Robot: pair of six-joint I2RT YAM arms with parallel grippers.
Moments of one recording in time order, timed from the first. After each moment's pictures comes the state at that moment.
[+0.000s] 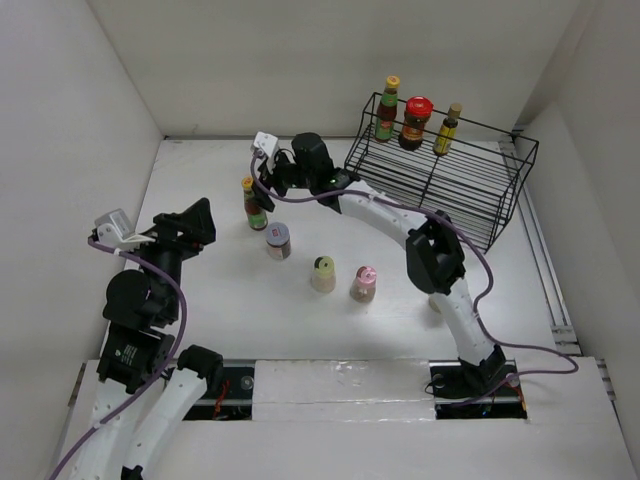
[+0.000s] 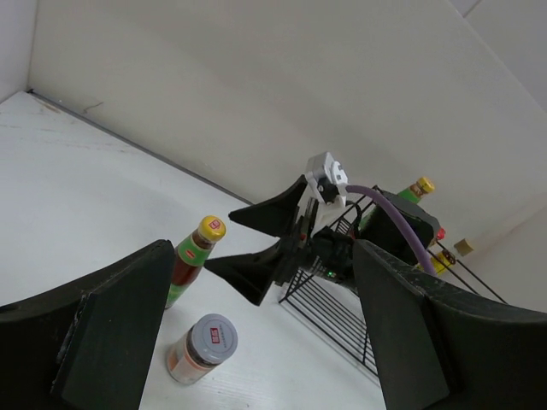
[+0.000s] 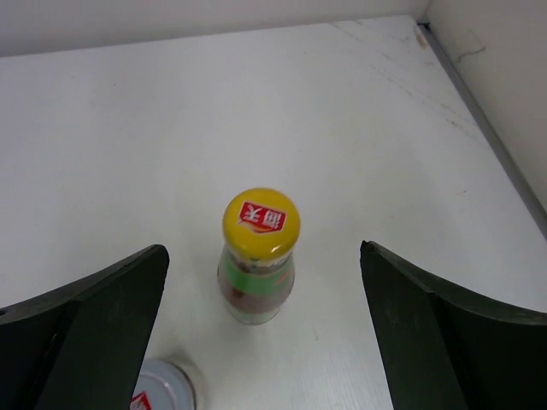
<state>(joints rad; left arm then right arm) -0.36 0.41 0.84 -0.27 -0.41 -0.56 0.75 2.29 2.06 -0.04 -0.52 -0.26</state>
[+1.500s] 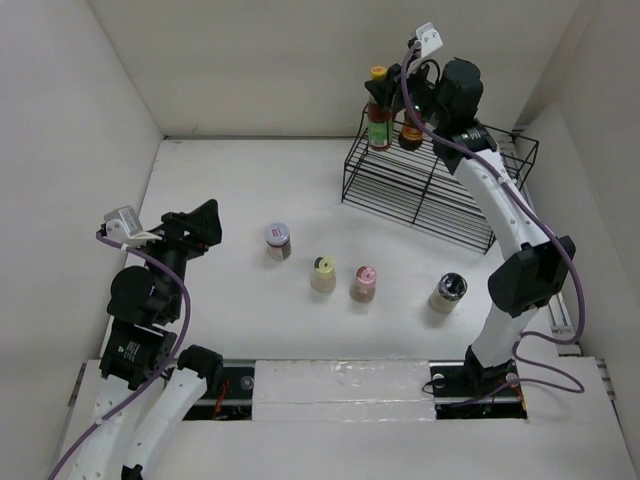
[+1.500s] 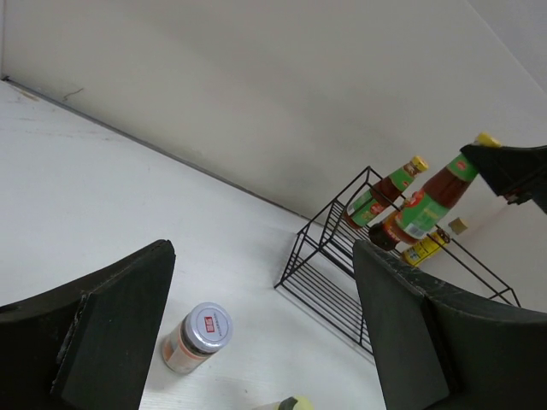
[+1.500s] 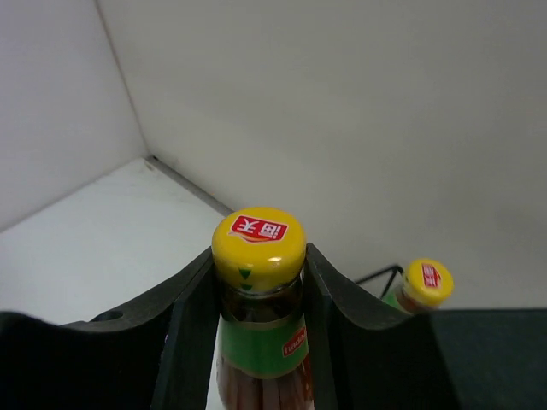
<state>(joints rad) -0.36 0.42 0.83 -0.27 -0.35 -0.56 0.33 1.78 1.90 0.04 -0.38 0.00</state>
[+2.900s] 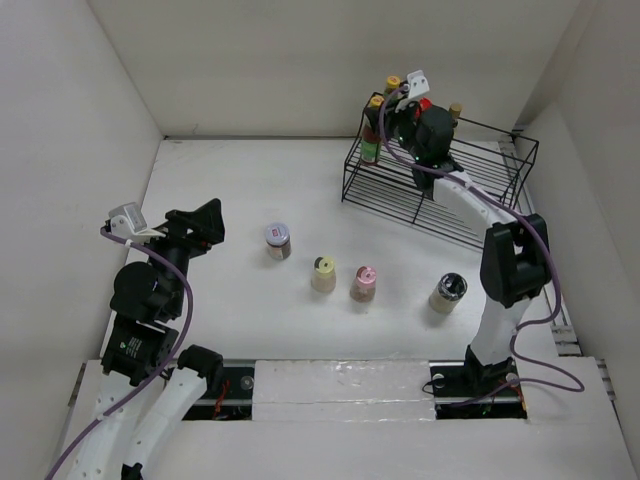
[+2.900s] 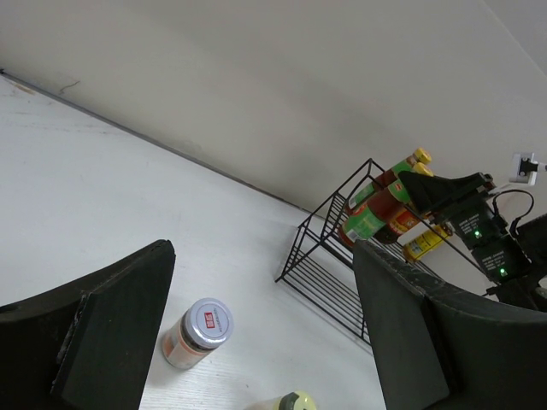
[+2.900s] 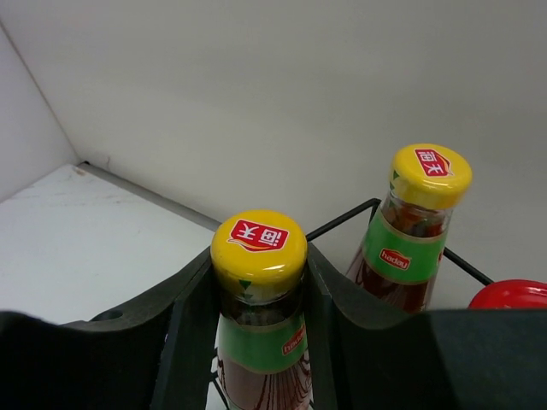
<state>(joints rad) -0.36 0.44 0.83 -0.27 -0.34 -0.56 0.32 1.88 1.53 0.50 -0.19 0.04</state>
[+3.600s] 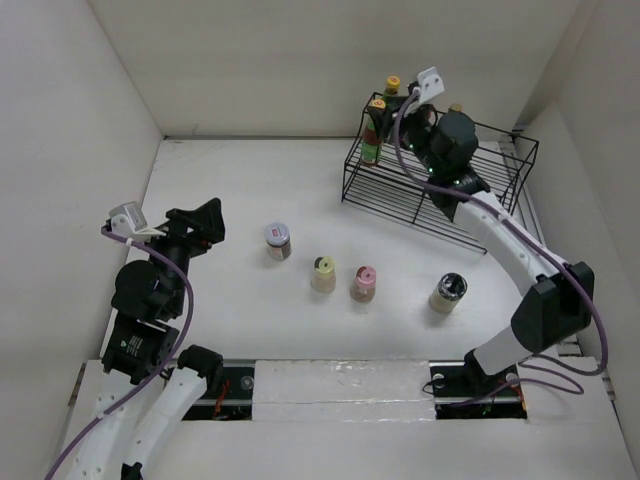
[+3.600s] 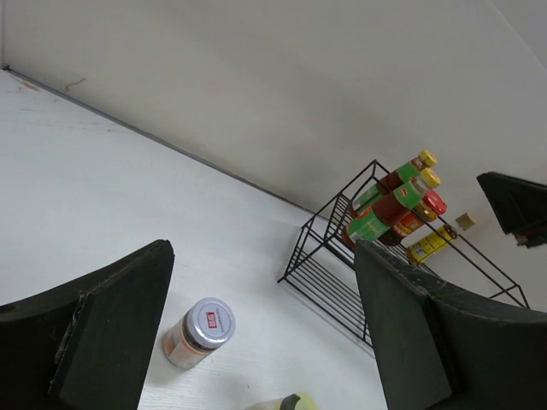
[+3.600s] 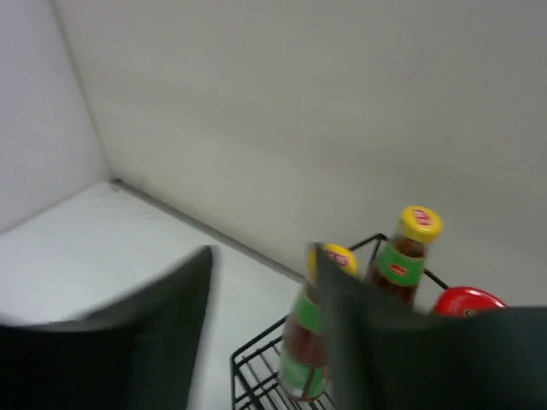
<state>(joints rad) -0.36 0.45 0.83 -0.27 -0.35 -0.57 0.39 1.56 1.42 0.37 -0.13 -0.02</state>
